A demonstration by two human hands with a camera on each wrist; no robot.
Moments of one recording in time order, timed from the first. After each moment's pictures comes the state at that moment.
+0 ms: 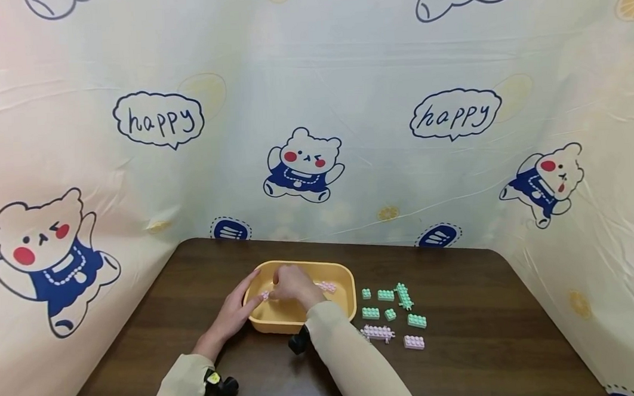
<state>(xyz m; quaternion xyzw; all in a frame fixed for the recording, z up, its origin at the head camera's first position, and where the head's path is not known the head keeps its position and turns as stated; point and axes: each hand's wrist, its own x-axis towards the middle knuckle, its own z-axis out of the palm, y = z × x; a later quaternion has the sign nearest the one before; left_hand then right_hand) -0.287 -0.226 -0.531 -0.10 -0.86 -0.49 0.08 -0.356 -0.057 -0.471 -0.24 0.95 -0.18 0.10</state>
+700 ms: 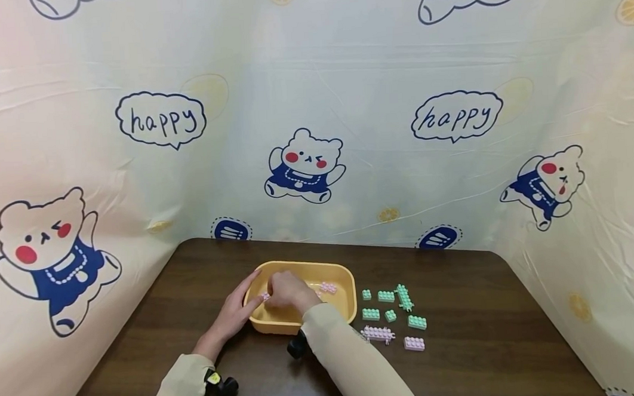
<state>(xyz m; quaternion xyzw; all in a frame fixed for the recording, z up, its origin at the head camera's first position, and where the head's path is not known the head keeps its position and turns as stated) -0.286 -0.227 -0.531 -0.10 -0.86 -0.50 0.09 -0.351 -0.069 -0.480 -0.31 0.94 -0.13 0.08</state>
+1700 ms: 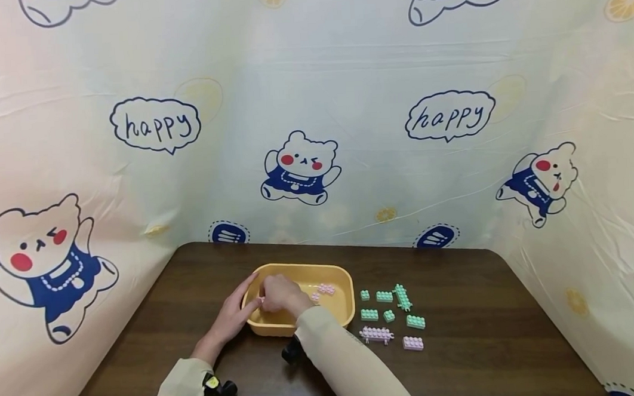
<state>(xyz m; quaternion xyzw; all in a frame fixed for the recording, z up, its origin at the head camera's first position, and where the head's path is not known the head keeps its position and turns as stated) -0.288 -0.228 -0.532 -0.10 -0.86 -0.50 0.08 -0.346 -0.079 -0.479 -0.30 0.94 -0.13 0.10</state>
